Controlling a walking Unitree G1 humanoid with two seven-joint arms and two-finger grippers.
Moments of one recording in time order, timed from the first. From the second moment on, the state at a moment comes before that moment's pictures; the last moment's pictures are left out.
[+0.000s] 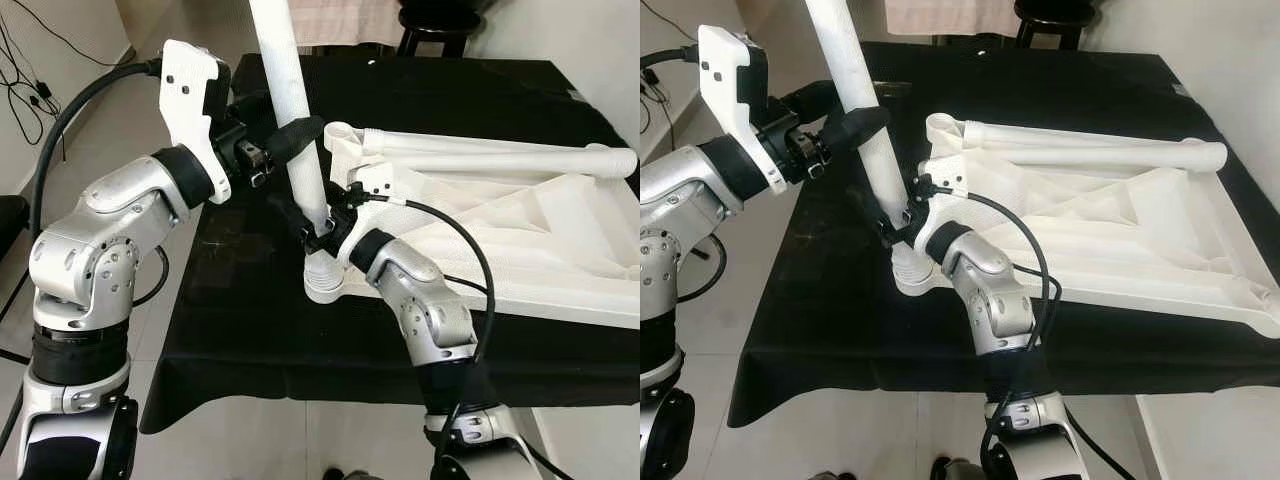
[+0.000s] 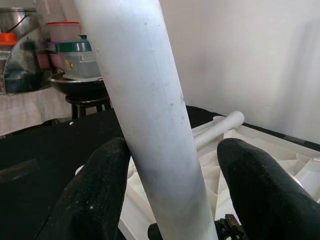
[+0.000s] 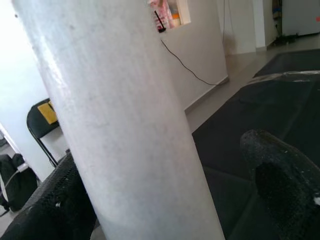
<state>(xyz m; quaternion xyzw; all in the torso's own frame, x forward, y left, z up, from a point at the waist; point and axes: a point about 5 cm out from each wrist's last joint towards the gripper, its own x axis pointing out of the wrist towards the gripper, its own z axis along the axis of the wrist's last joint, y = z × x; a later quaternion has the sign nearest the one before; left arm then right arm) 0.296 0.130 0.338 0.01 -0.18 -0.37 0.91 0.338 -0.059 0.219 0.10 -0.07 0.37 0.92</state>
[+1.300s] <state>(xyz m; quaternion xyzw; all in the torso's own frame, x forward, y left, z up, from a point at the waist) 0.302 0.143 0.368 -0.03 -0.23 -0.33 0.91 0.343 -0.068 0.241 0.09 -0.14 0.36 0.92</state>
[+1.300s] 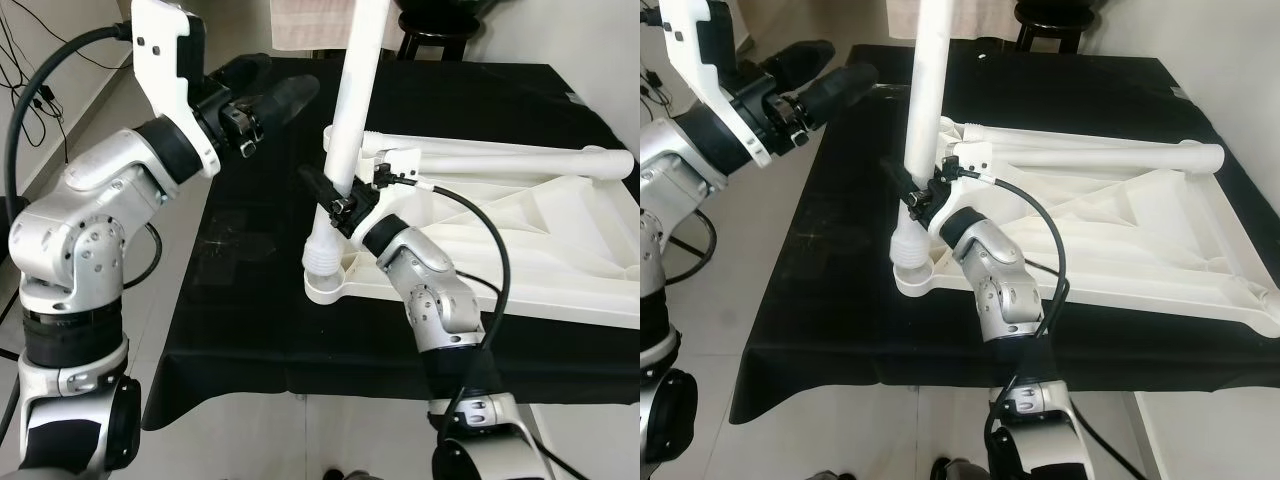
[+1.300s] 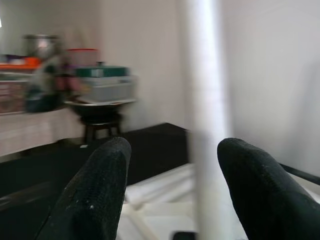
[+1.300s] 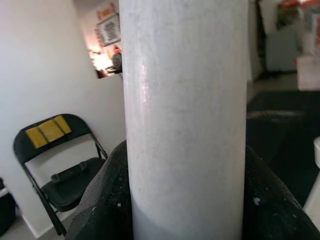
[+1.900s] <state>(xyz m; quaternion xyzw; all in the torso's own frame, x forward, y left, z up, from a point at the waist) 0.303 0.114 0.391 -0.07 -0.24 -0.44 0.86 0.322 -0.027 0.254 -0.05 -0.21 0.45 0.87</state>
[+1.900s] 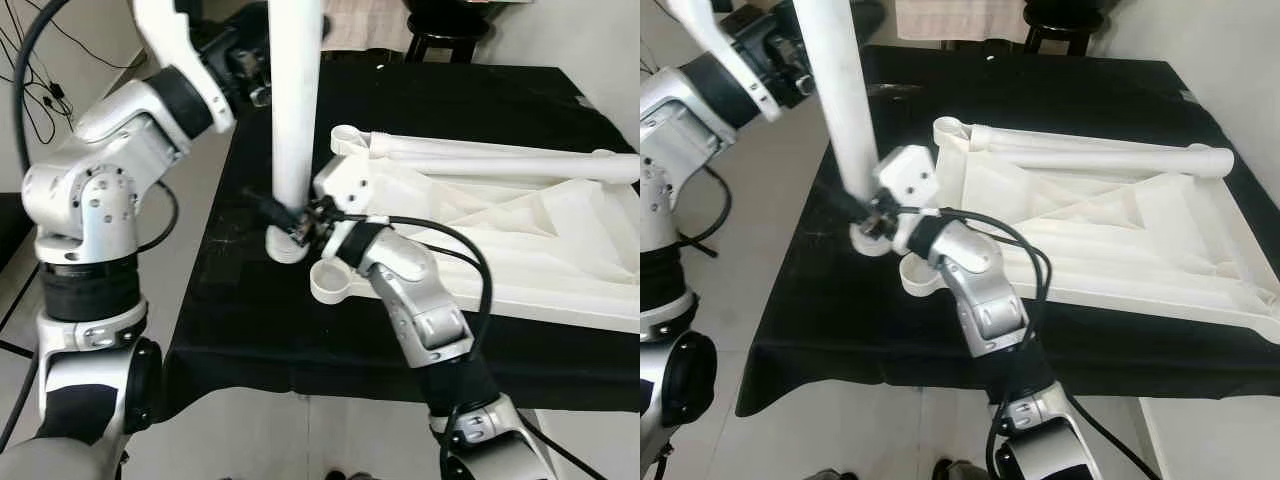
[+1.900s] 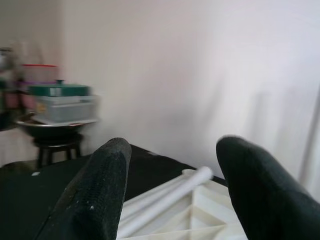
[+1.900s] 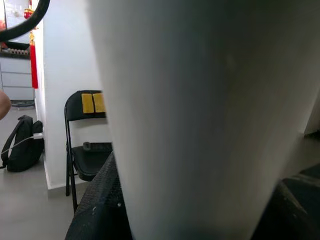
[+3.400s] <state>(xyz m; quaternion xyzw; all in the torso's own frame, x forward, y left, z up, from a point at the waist) 0.289 0.132 0.380 0.04 -0.20 -0.49 0.85 0.353 -0.056 0.249 -0.10 -0.18 0.36 0.91</state>
